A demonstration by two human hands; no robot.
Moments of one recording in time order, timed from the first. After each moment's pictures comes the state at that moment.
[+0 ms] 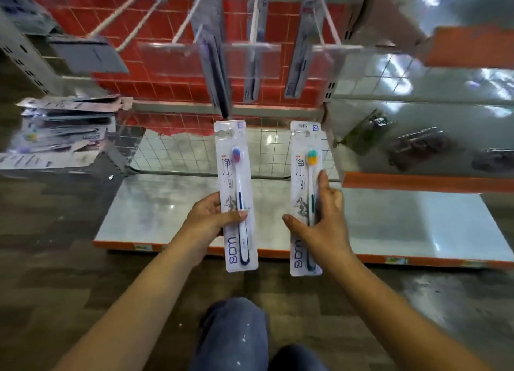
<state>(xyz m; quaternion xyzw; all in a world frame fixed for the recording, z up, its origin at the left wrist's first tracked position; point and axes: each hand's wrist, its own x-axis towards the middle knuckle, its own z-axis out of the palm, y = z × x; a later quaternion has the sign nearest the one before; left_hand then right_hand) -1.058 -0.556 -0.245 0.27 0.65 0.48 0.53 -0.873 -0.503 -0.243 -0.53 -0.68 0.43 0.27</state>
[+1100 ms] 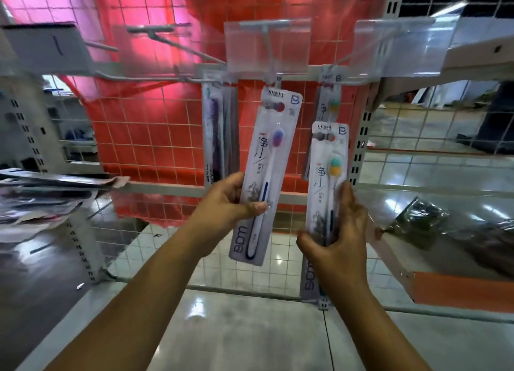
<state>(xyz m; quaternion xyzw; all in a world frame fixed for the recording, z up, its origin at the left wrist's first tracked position) -1.111 -0.397 -0.295 0.57 0.48 0.57 0.35 -0.940 -0.349 -0.351 -0.36 -0.70 0.28 0.55</state>
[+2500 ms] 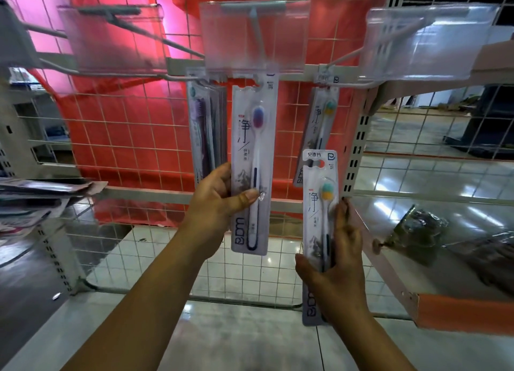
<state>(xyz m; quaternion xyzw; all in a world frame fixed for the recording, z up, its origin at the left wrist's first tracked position) -1.109 -0.360 -0.292 0.51 0.43 0.67 0.31 -0.935 -0.321 -0.376 -0.39 -0.73 0.26 0.50</state>
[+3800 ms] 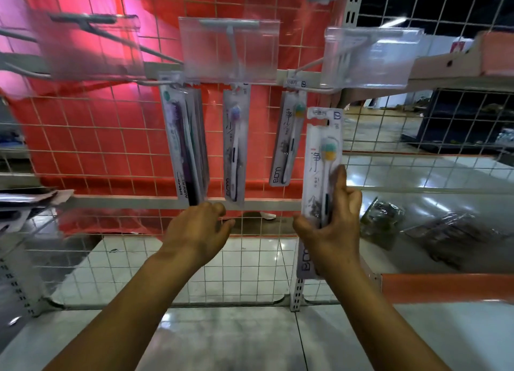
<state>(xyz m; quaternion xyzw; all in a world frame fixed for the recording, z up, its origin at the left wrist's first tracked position) -1.116 -0.355 -0.320 0.64 0.74 0.22 -0.06 -0.923 -0.309 -0.331 -0.38 -0.69 0.18 0.58</state>
